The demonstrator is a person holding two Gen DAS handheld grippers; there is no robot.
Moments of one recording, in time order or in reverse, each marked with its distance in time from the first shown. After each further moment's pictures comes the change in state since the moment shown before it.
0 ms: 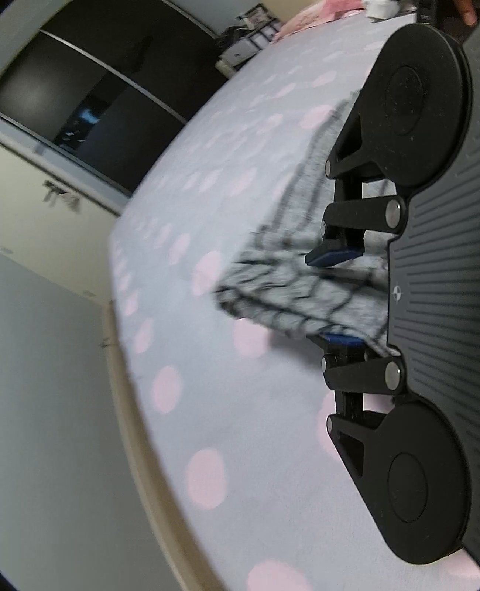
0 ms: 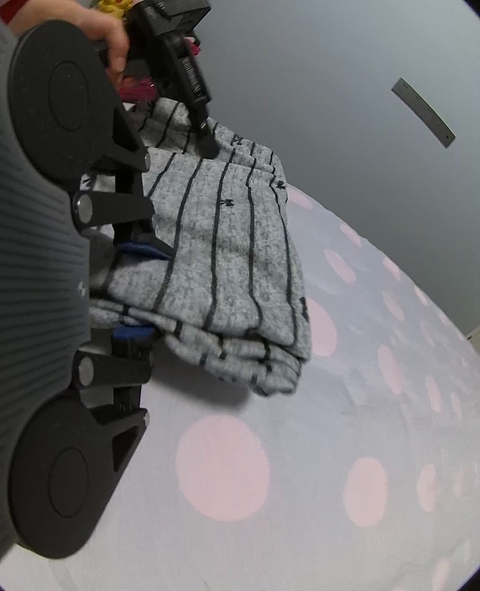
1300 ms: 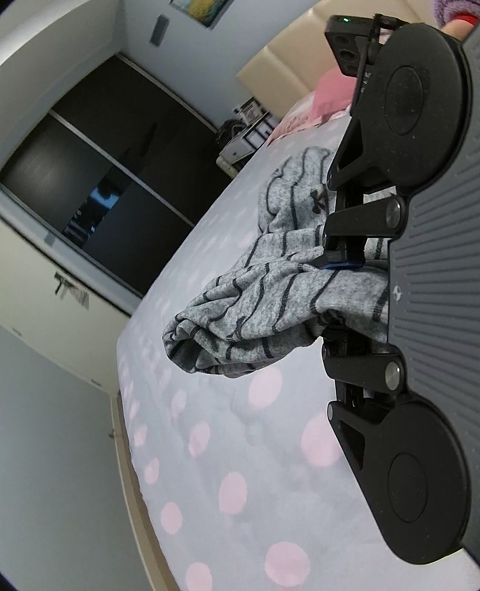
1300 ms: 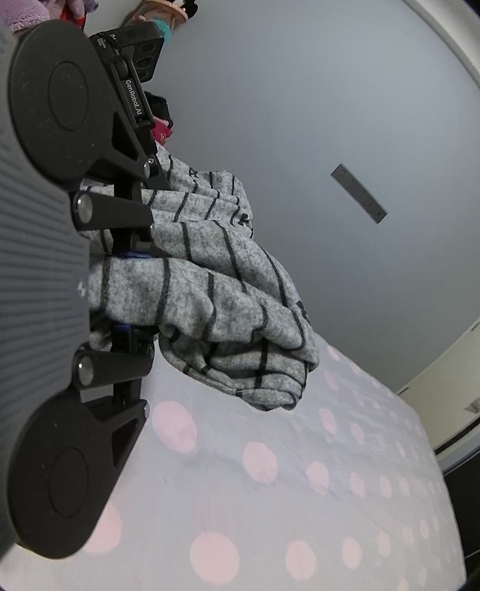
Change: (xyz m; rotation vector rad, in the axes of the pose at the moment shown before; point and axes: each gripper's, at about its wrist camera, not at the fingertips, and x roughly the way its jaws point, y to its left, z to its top) left arm -0.062 -0.151 -0.024 0.011 0.008 -0.282; right arm -0.177 -0.015 0.024 -0.010 -0.160 0.227
